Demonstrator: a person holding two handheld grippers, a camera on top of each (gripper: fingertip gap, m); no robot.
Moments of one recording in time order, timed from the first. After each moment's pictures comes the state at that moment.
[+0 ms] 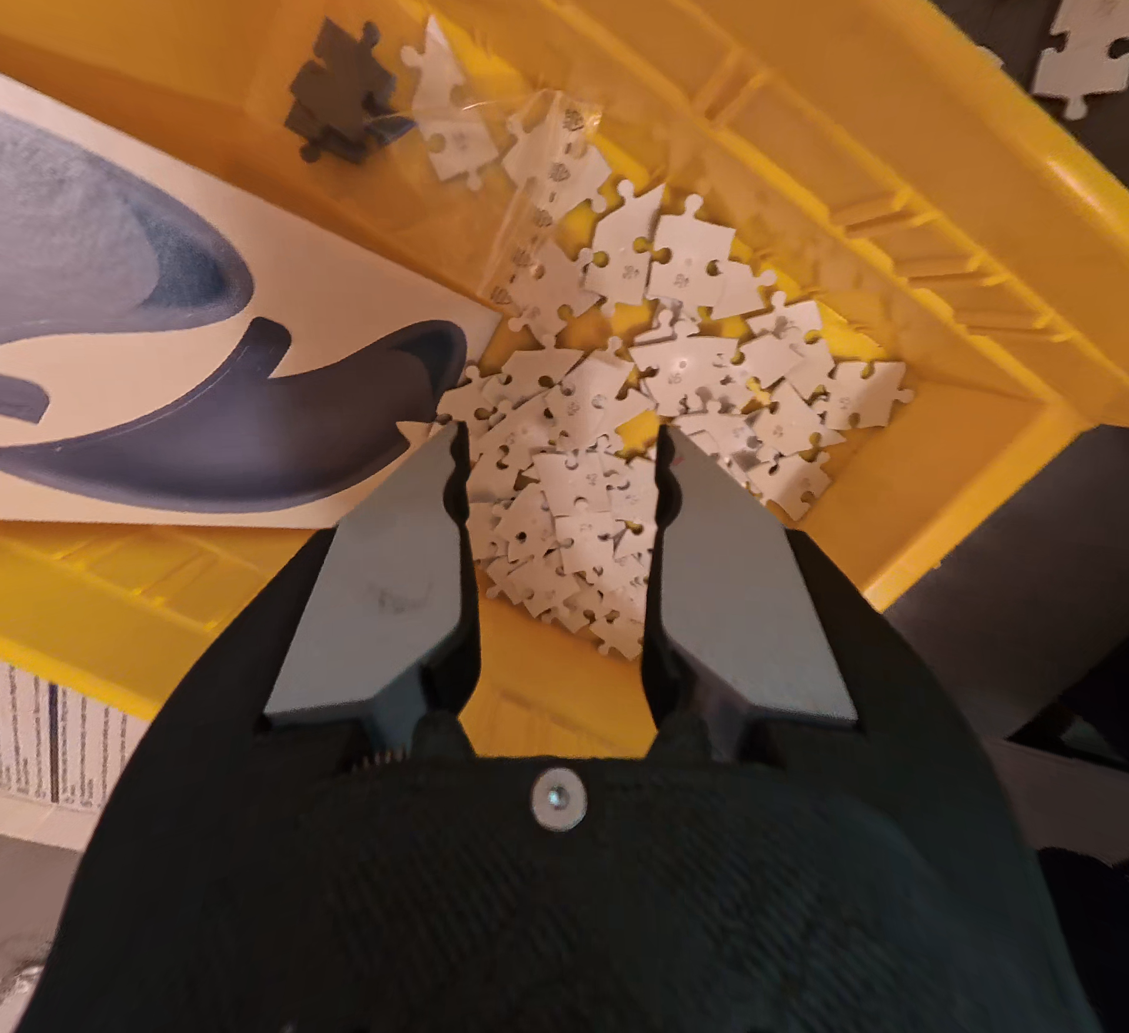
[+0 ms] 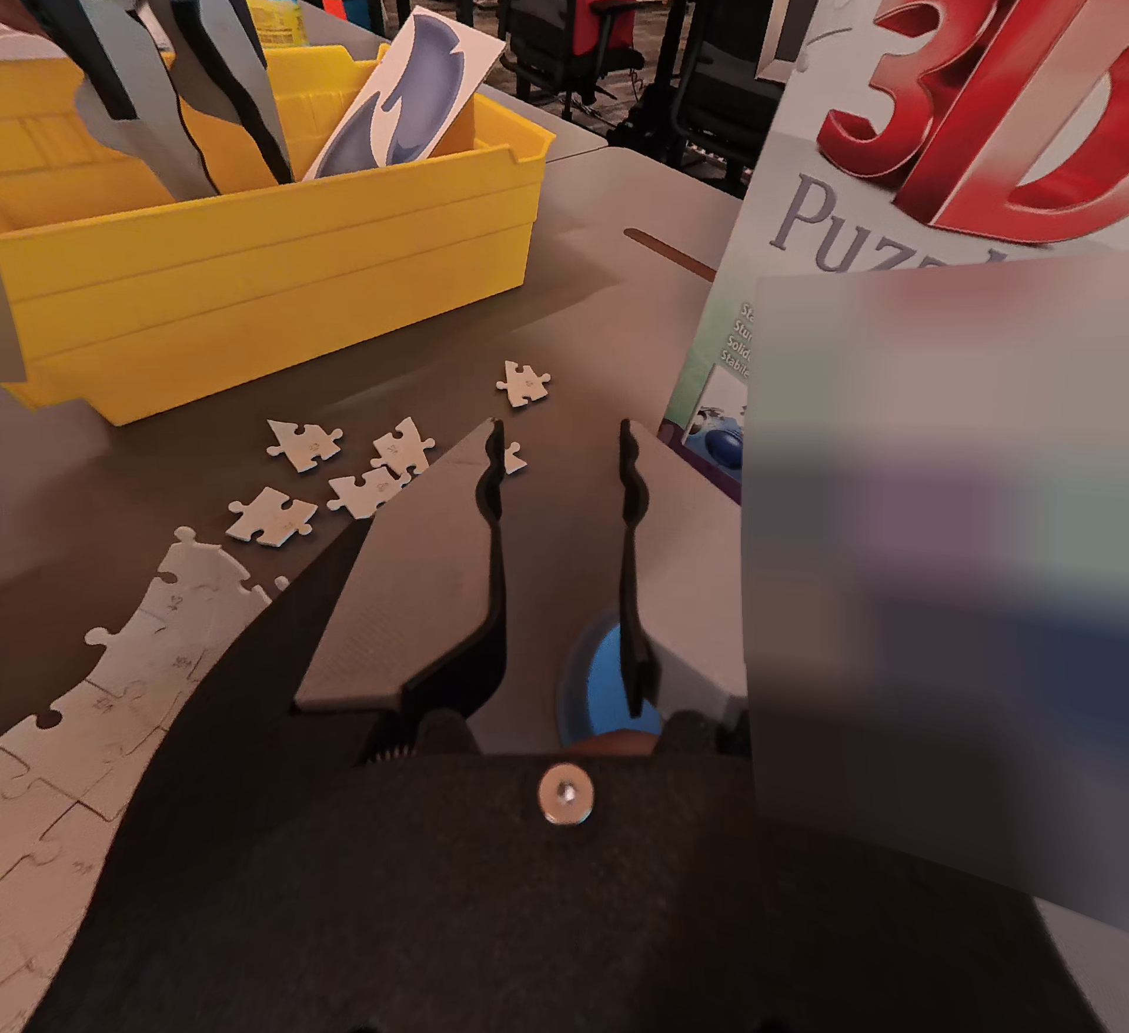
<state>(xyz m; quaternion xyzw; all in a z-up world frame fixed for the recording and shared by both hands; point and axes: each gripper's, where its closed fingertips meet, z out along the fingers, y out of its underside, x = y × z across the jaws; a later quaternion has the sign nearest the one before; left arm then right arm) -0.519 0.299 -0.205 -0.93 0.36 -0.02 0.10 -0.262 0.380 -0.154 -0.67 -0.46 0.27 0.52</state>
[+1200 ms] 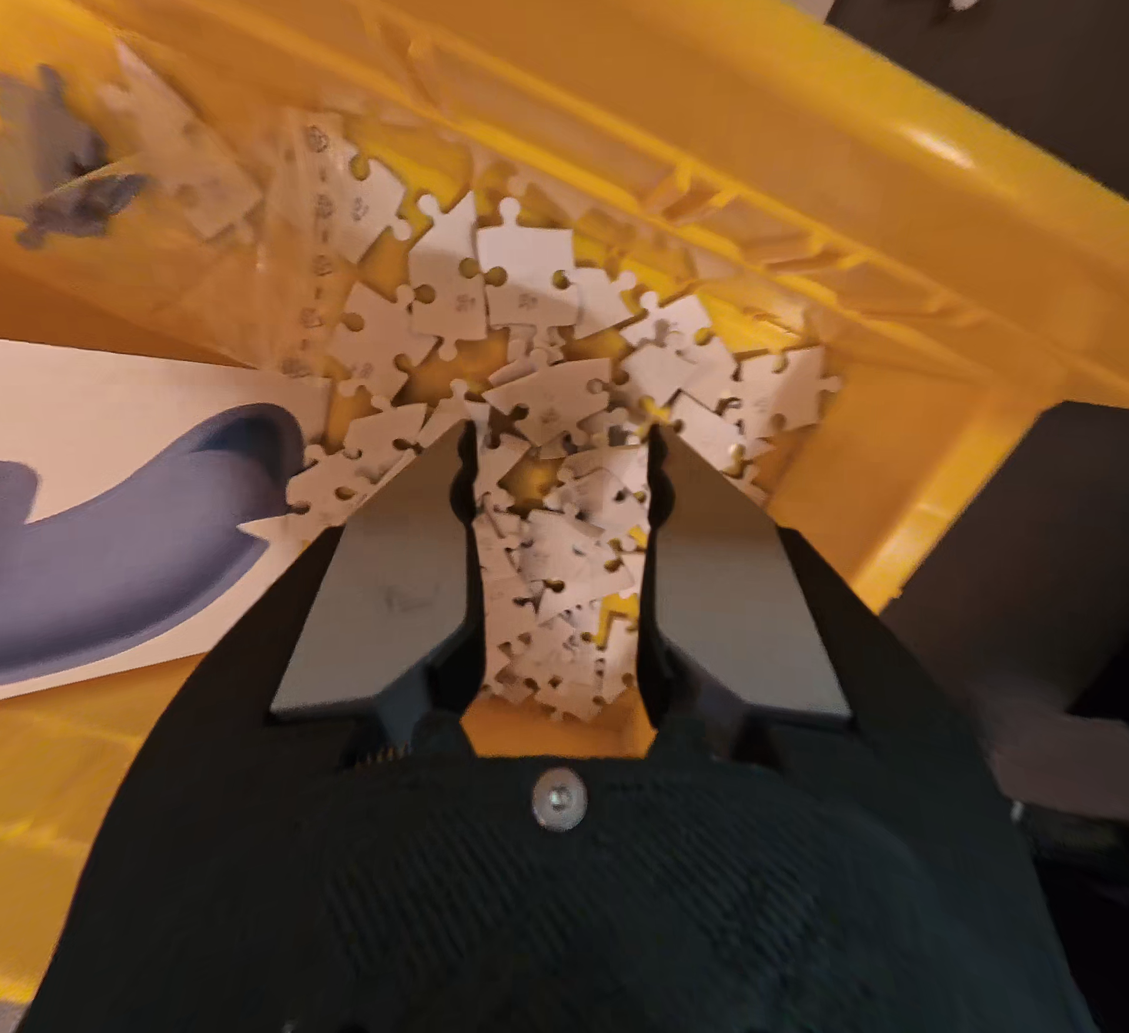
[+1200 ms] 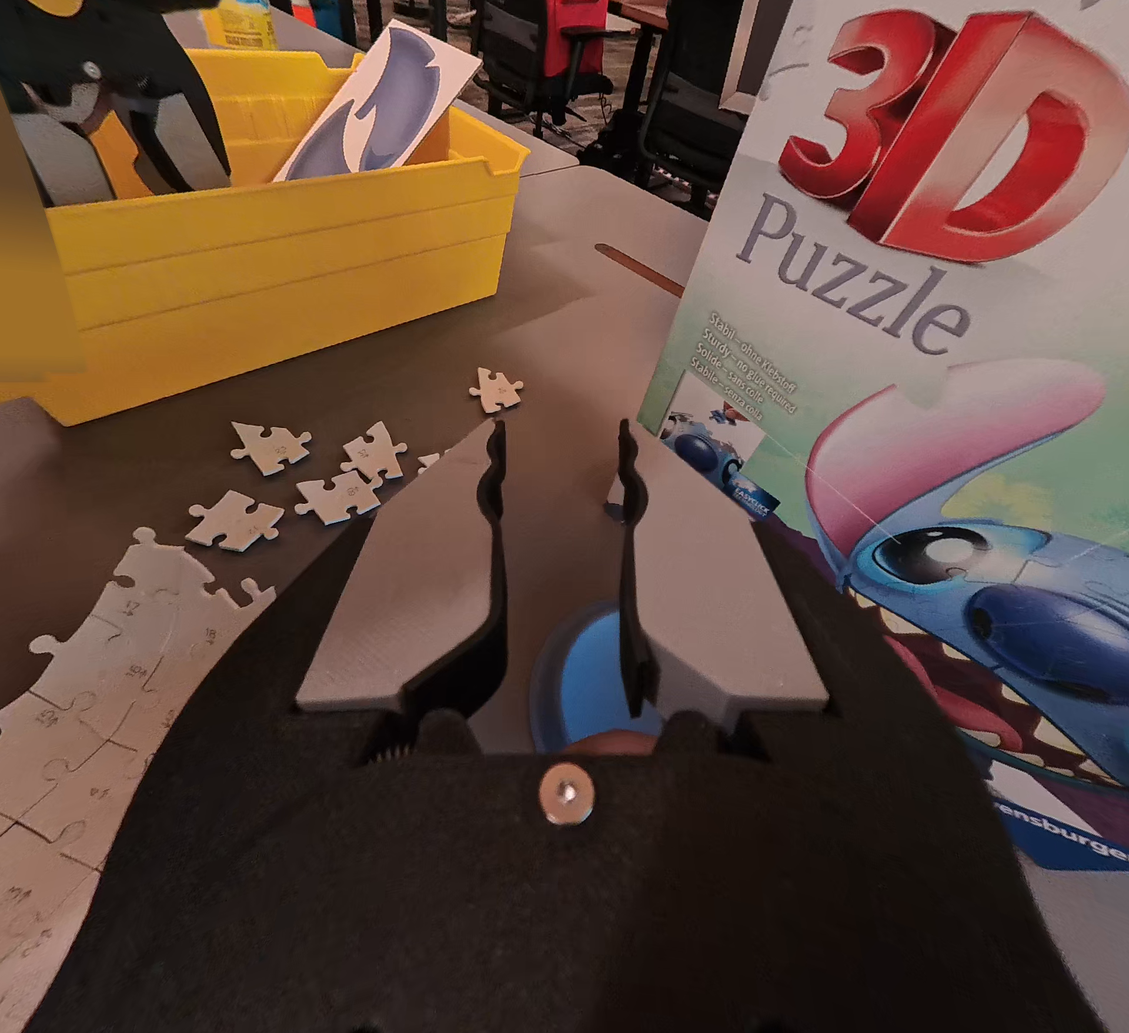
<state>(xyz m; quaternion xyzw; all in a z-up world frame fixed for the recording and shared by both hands) -0.483 0.270 -0.241 -0.89 0.44 -0.05 0.08 -0.257 0.386 -0.150 -0.66 -0.45 0.25 0.55</state>
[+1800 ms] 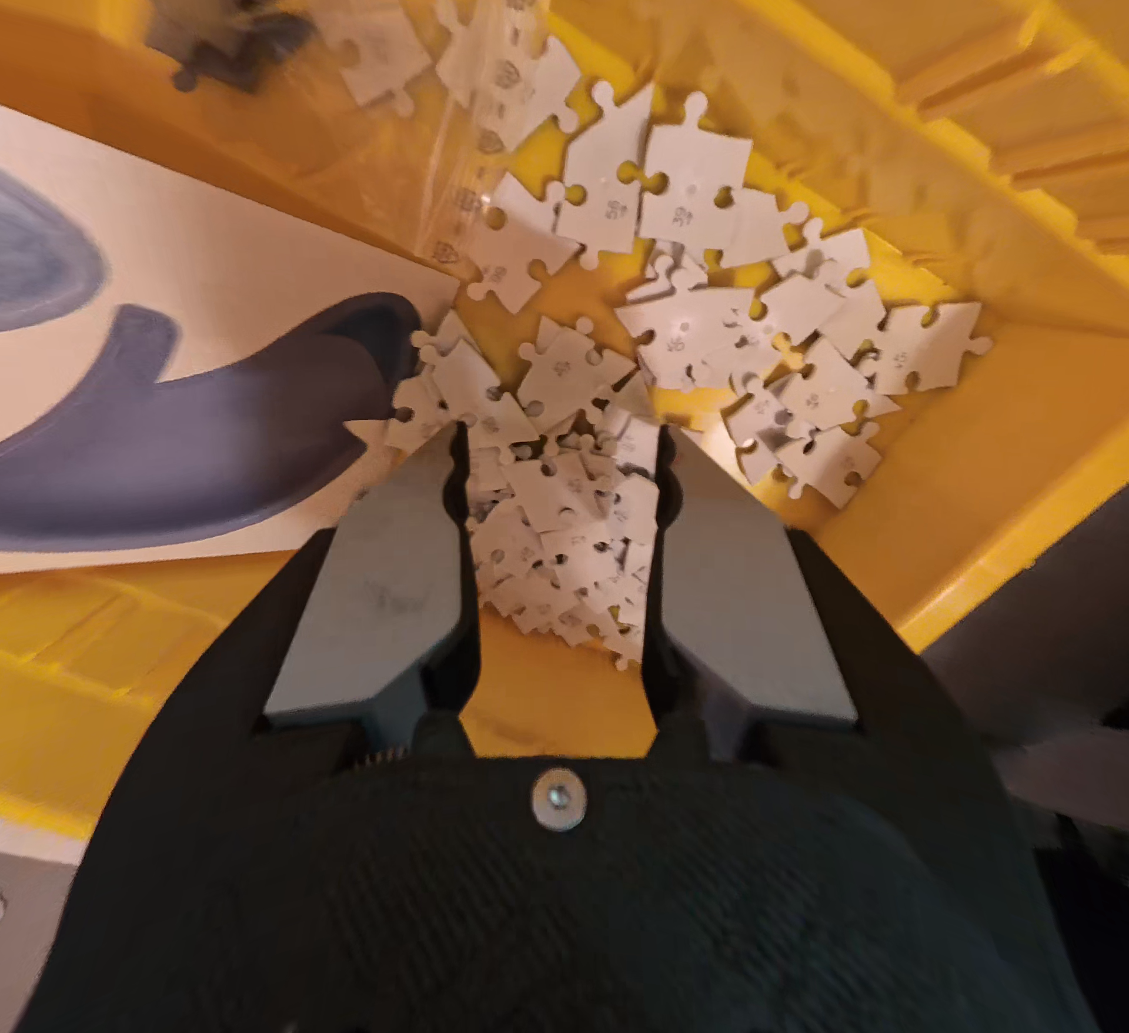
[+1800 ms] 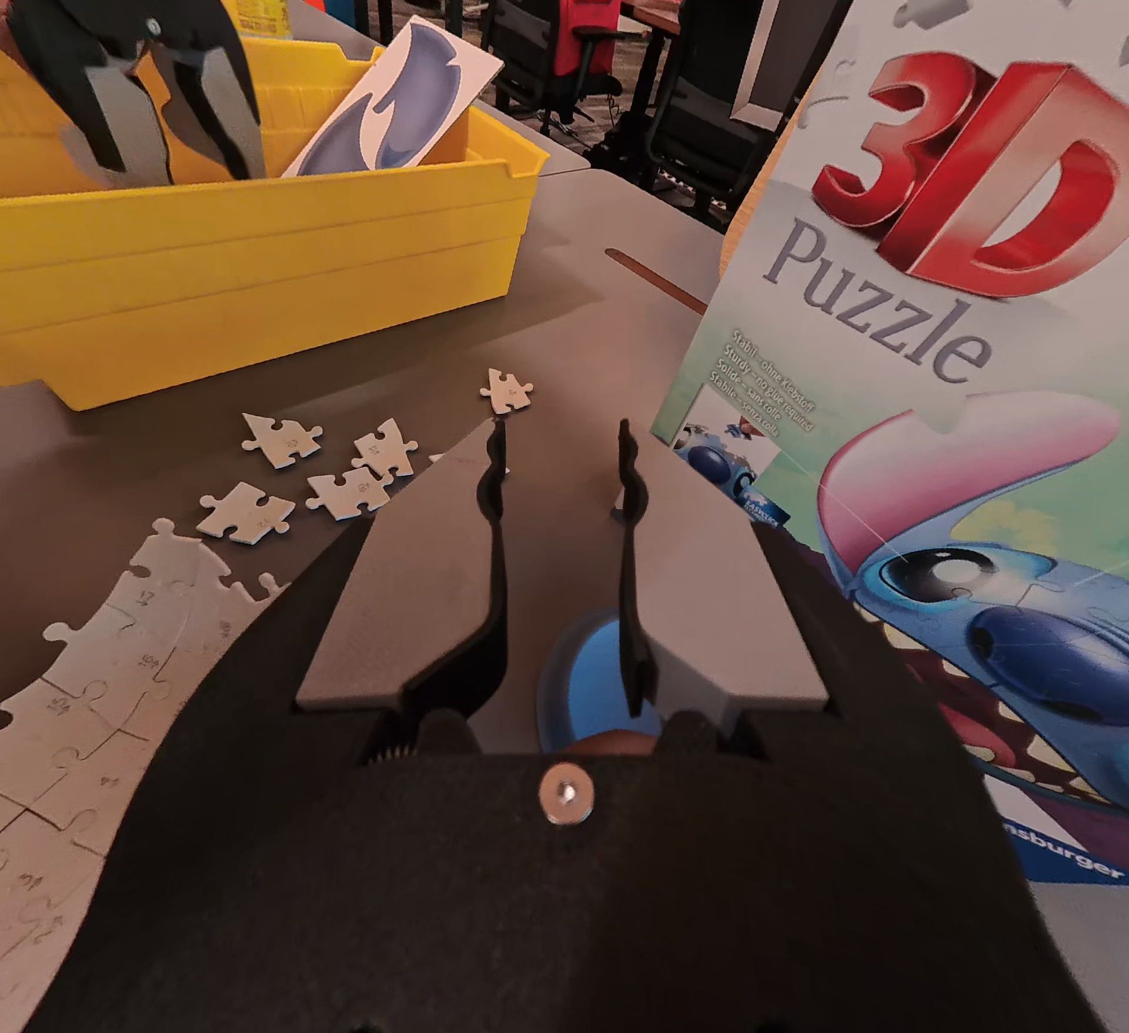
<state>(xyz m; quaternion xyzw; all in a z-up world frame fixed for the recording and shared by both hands) -0.525 0.284 -0.237 -0.92 0.40 -0.01 0.06 -0.261 0.379 -0.148 -0.65 -0.47 0.24 0.55</state>
